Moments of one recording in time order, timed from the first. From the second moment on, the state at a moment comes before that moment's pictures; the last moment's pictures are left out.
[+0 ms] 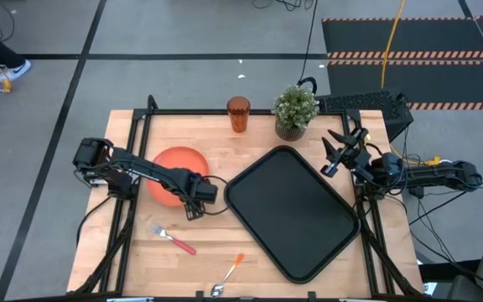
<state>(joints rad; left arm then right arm) -0.14 1.65 0.92 -0.86 -0.10 -0.48 -0.06 0.49 0.03 1.04 0.42 -0.57</state>
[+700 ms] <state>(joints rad) -0.20 1.65 1.34 -0.95 -0.32 -0.20 -0.06 0.49 0.03 1.15 0.52 -0.58</state>
